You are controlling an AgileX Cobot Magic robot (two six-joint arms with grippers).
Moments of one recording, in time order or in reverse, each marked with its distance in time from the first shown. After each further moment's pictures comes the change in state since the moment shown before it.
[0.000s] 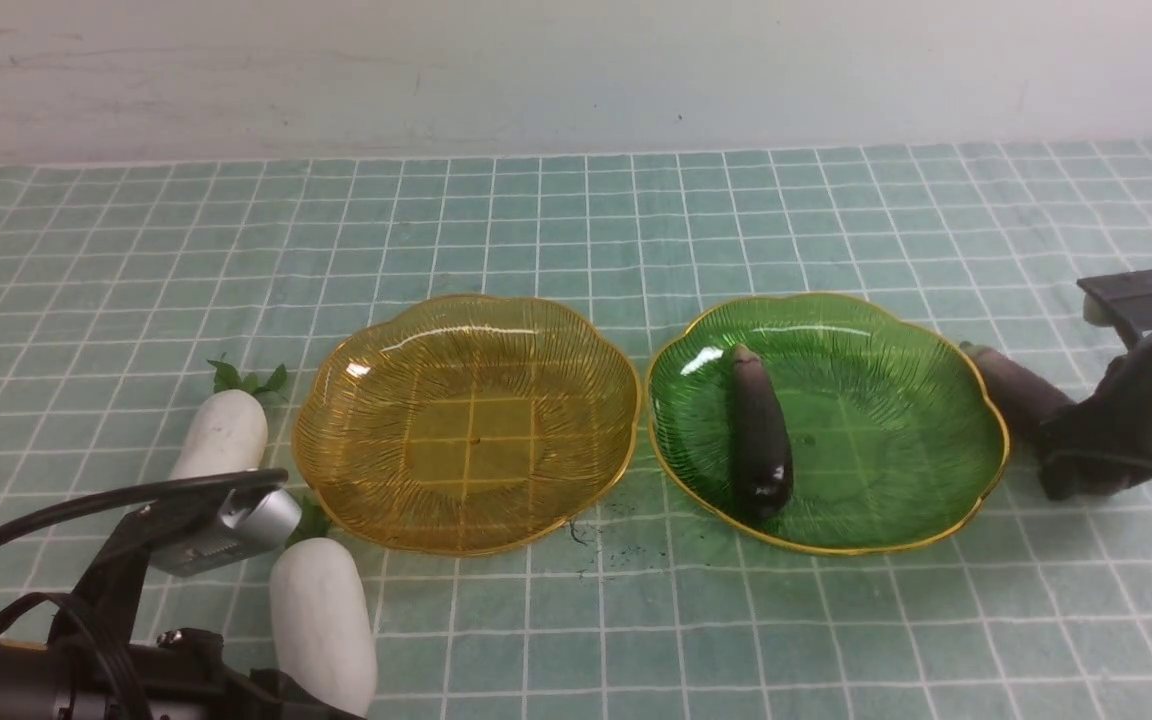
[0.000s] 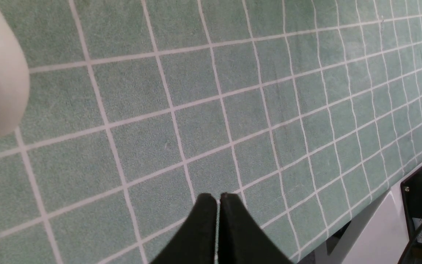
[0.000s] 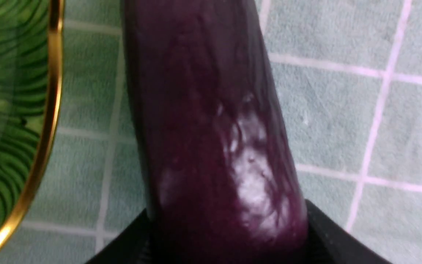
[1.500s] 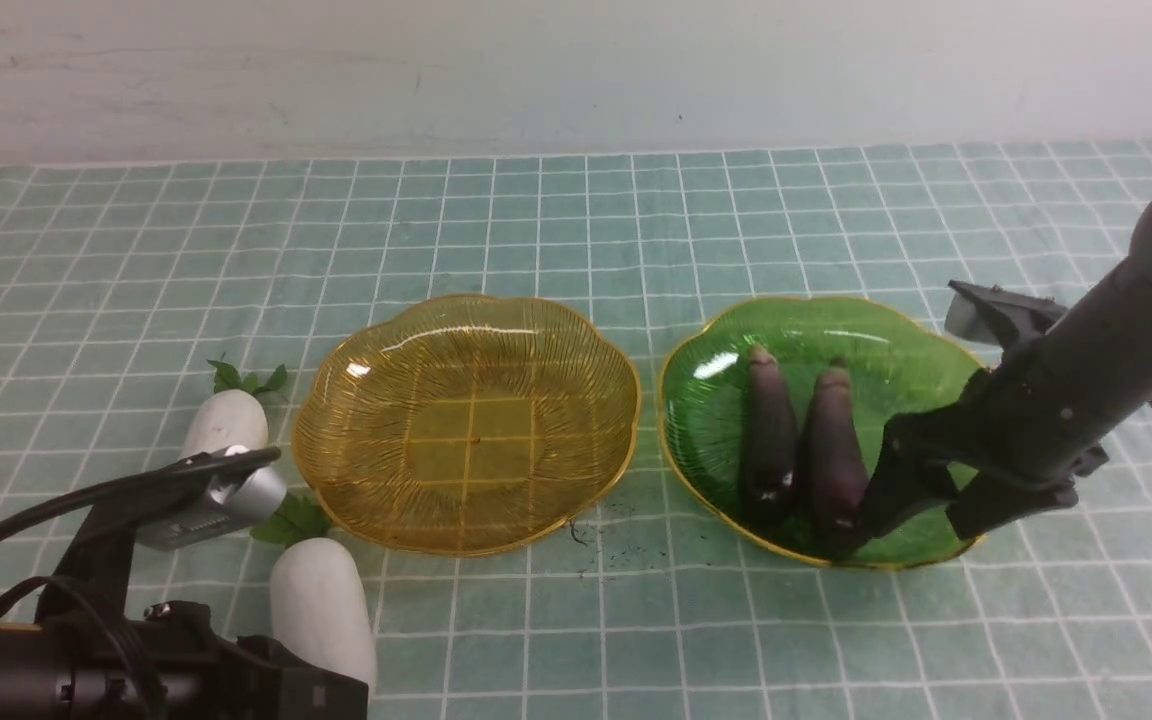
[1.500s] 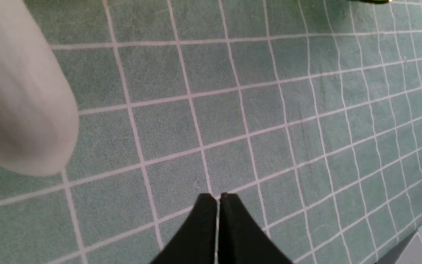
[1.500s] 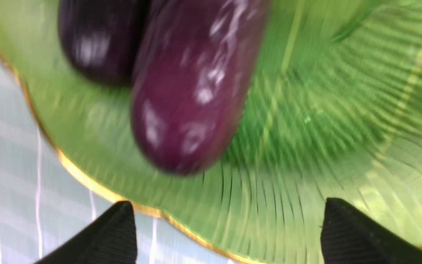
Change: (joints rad) right arm 0.163 -0.032 0.000 0.405 0.323 -0.077; left arm 0.000 0.000 0.000 -0.003 -0.104 0.000
